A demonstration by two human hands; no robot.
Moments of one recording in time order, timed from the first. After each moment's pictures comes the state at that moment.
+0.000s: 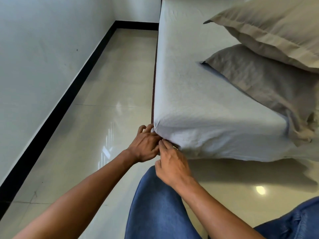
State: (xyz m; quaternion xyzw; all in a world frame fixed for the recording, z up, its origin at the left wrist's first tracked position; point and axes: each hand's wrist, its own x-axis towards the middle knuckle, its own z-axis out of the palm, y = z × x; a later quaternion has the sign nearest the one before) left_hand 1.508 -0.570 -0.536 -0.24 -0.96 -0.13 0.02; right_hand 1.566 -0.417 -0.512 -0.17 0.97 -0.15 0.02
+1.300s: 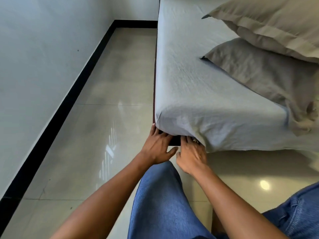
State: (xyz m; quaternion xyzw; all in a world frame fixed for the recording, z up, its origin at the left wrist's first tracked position) left_hand 1.524 -0.532 -0.549 -0.22 -0.97 -0.09 0.02; right_hand 1.555 -0.373 -0.519 -0.06 0.99 -0.07 0.06
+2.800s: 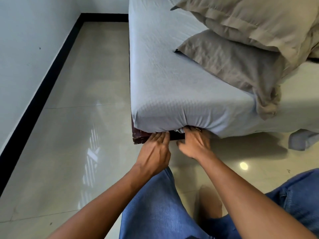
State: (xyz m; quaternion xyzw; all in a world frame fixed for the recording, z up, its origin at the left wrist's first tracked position) left_hand 1.557 -0.474 -0.546 -0.25 -0.96 -0.12 0.08; right_hand 1.531 -0.297 -0.516 0.00 0.99 -0.07 0.08
